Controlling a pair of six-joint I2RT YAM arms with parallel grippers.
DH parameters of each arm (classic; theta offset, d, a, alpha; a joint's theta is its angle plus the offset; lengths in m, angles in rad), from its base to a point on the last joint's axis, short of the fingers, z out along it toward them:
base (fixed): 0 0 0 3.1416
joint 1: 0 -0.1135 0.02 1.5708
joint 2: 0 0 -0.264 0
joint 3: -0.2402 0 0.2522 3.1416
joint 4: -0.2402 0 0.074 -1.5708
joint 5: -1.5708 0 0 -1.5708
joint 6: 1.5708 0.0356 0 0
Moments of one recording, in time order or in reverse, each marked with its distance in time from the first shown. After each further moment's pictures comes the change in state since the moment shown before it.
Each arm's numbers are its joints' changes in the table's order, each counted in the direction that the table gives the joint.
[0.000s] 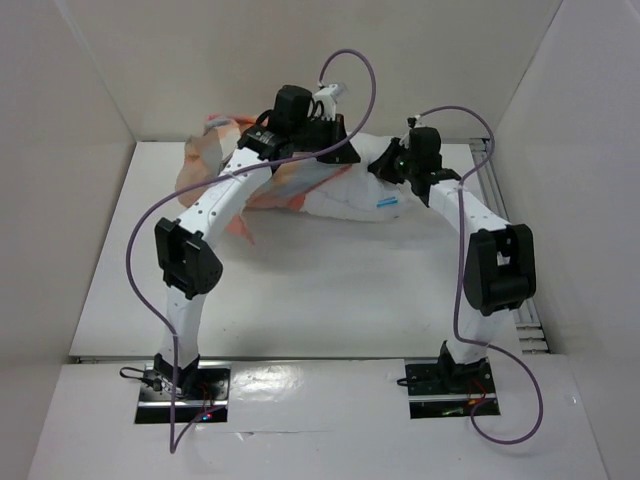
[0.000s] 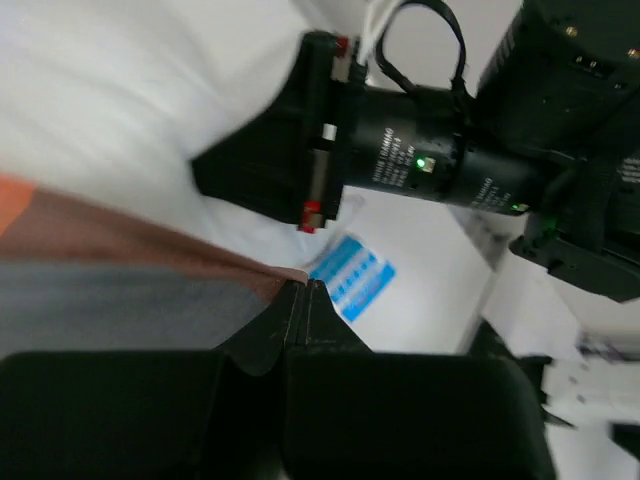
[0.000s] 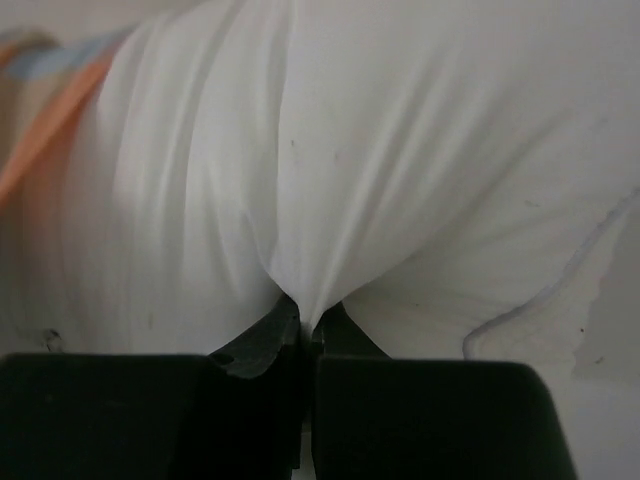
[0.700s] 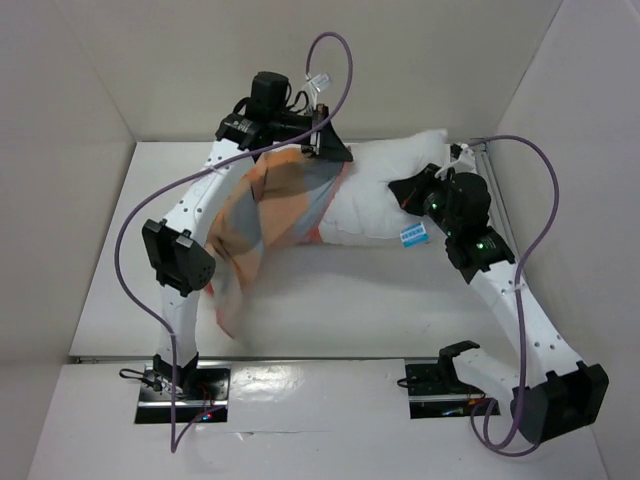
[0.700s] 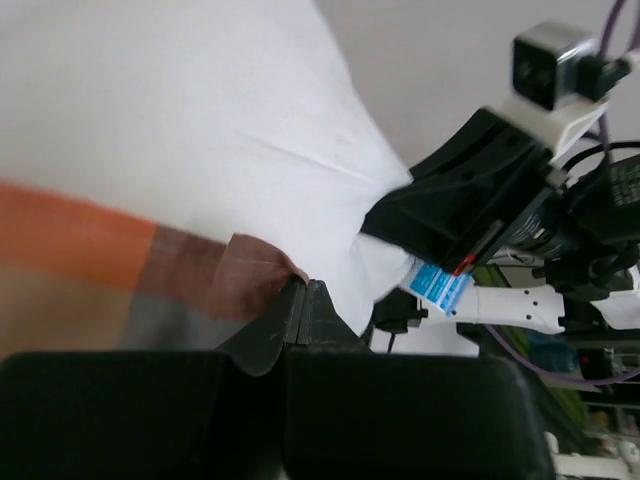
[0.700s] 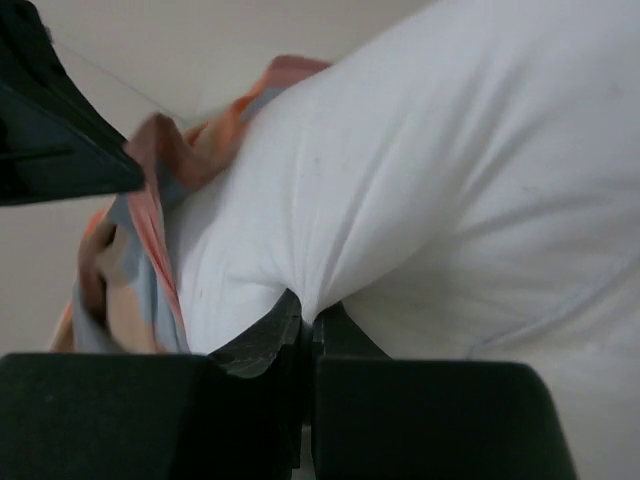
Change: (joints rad) left arm -0.089 0.004 -0.066 -0.083 -0.408 -0.150; right arm -0.080 -0.741 0.389 -0.055 -0.150 0.043
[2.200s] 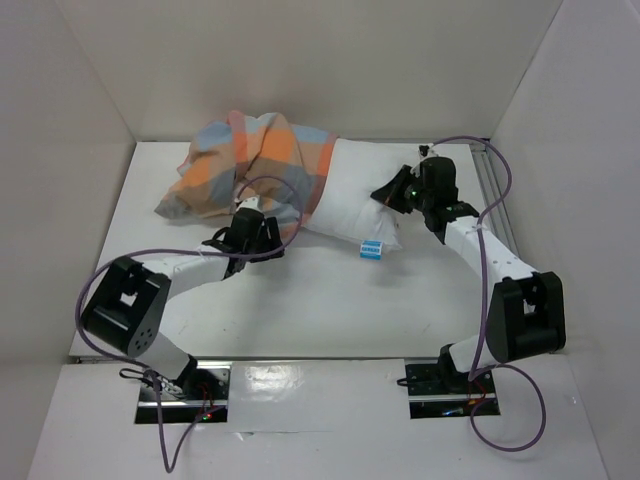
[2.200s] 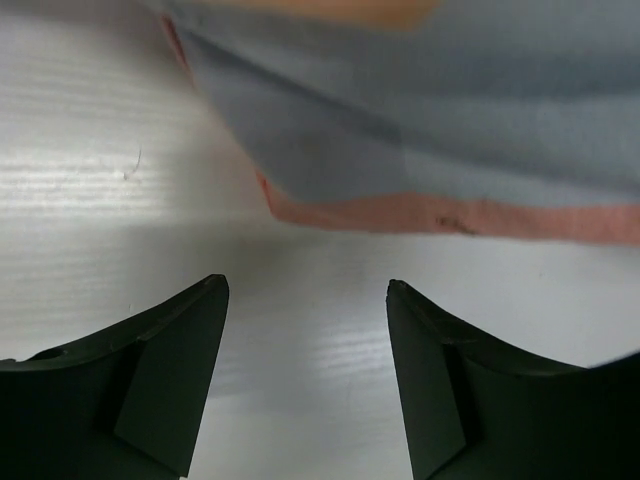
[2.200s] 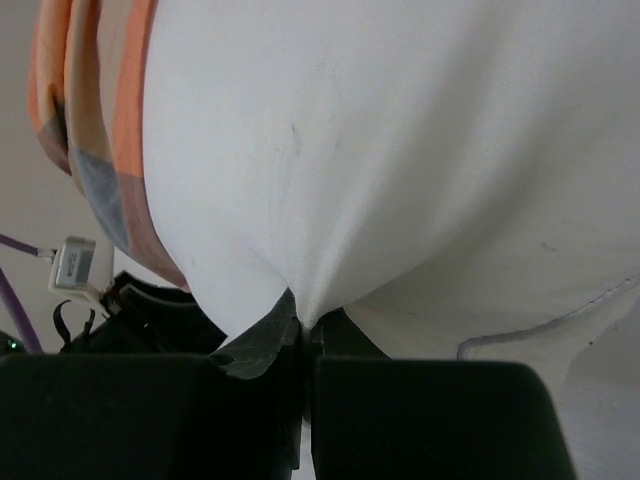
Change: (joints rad) left arm 0.016 -0.565 1.552 0.682 1.043 -0.062; right arm 0.084 0.403 -0.041 0.080 0.215 0.059
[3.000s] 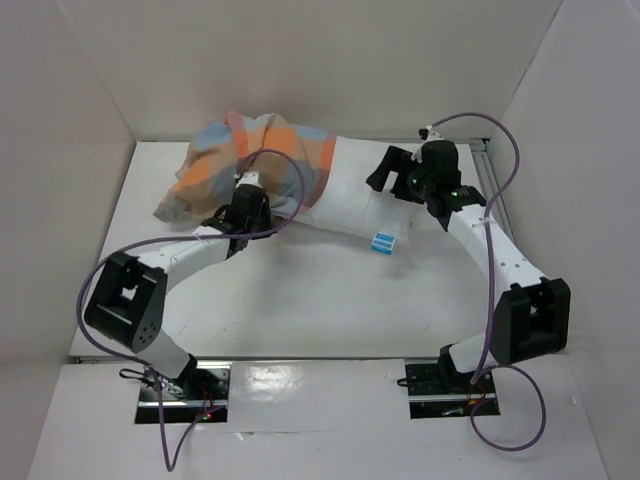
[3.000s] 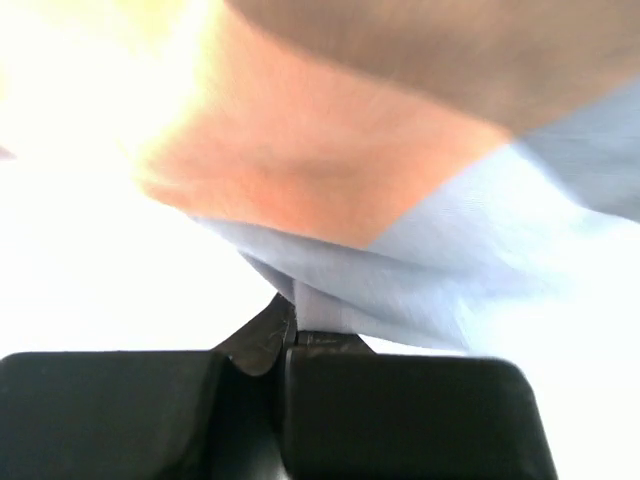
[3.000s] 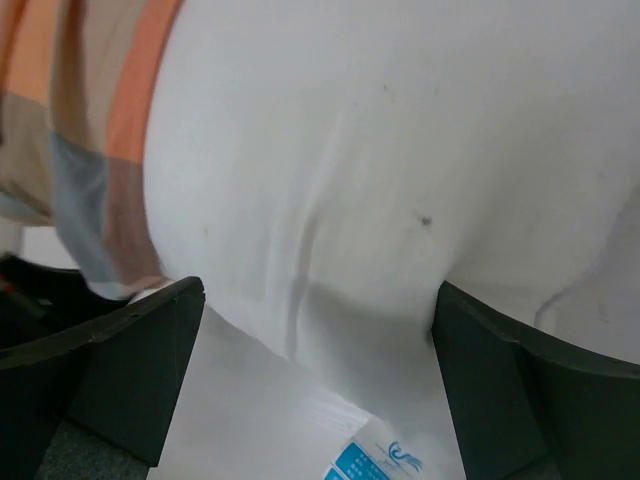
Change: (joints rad) left arm -0.025 0.087 -0.204 -0.076 0.050 0.033; right arm -0.010 0.002 -0.177 -0.206 -0.102 -0.149
